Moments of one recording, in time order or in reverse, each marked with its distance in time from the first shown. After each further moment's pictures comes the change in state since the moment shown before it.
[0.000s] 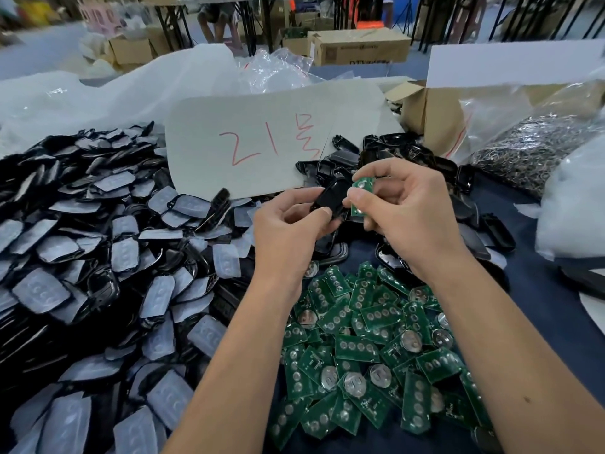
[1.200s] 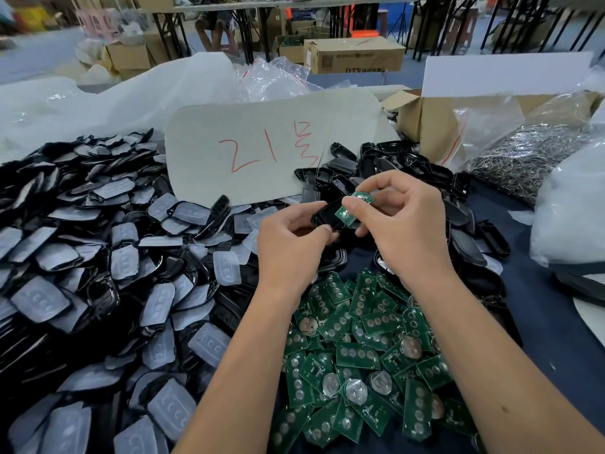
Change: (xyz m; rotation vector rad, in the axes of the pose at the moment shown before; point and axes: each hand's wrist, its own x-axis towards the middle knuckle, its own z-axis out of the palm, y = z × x) left_hand -0.002 -0.003 -0.001 0.257 0.009 0.002; right_hand -0.006 0.002 0.009 -0.122 0.160 -0.025
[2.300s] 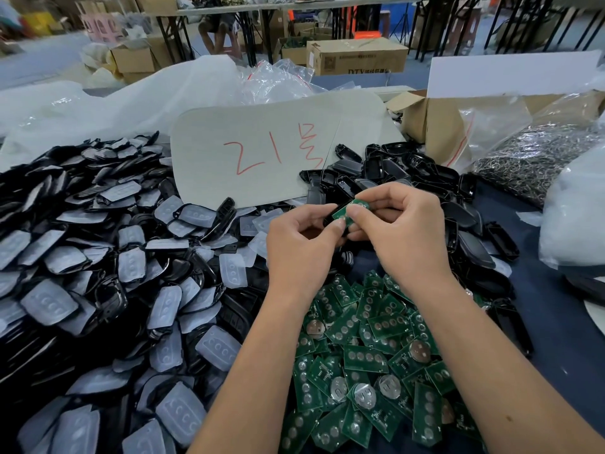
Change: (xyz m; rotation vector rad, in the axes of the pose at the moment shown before) left_hand 0.002 -0.004 0.004 0.020 0.007 0.077; right_hand -0.005 -0.001 0.009 0.047 0.006 0.079
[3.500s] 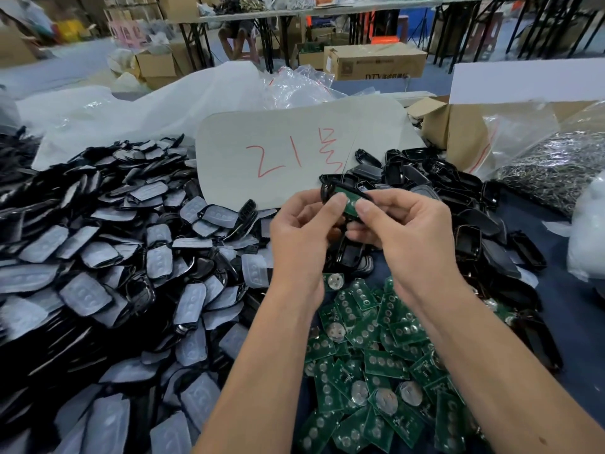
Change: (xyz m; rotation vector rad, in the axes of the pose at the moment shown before) left_hand 0.006 0.017 -0.010 -0.461 0.035 -0.118; right_hand -0.012 -0.020 0.025 0.438 -0.004 0.137
